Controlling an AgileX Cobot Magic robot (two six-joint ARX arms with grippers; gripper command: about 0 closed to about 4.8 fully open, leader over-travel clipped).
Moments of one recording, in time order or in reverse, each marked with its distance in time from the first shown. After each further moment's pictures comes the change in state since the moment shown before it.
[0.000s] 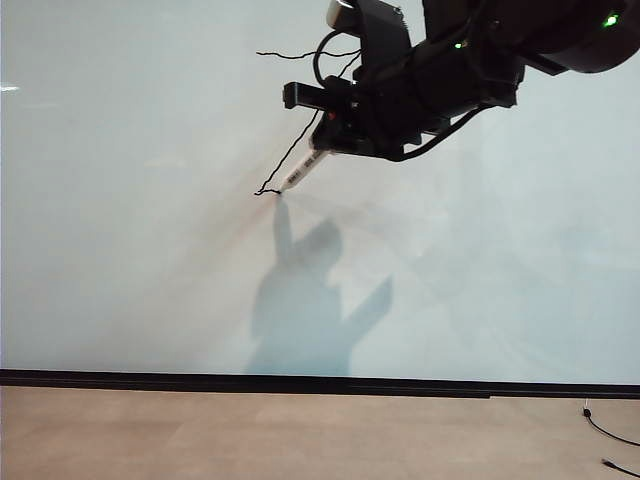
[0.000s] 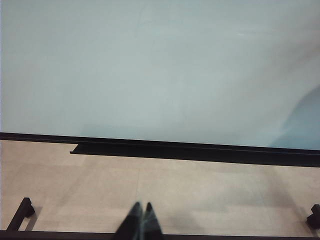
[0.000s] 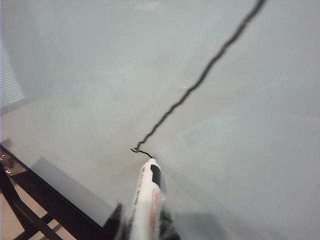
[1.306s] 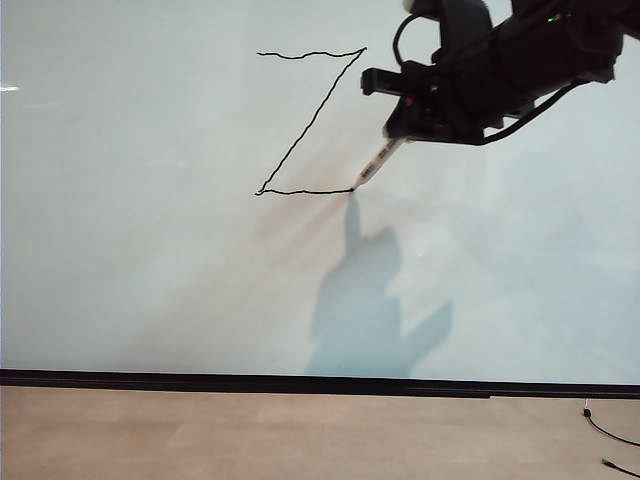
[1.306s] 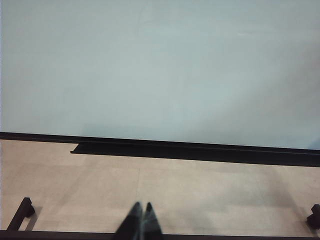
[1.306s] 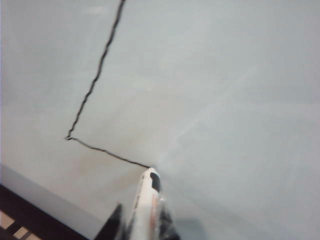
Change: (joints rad) left arm 0.000 0.000 0.000 0.000 0.000 0.000; right arm -0.109 -0.180 -0.146 -0.028 0.028 -0.001
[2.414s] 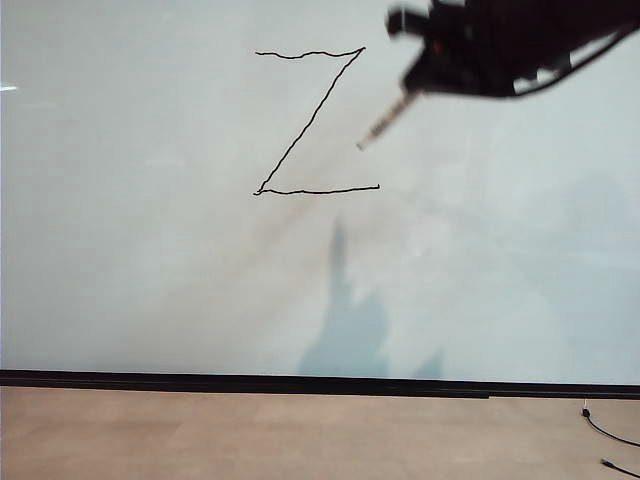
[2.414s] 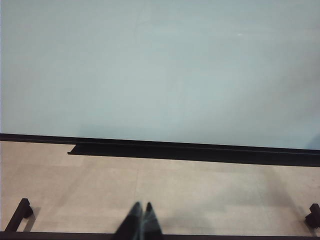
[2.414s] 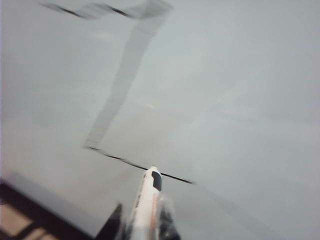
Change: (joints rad) left arm 0.000 0.000 0.000 0.000 0.001 0.000; right arm 0.037 -0.209 -0.113 -0.023 -0.001 -0.025
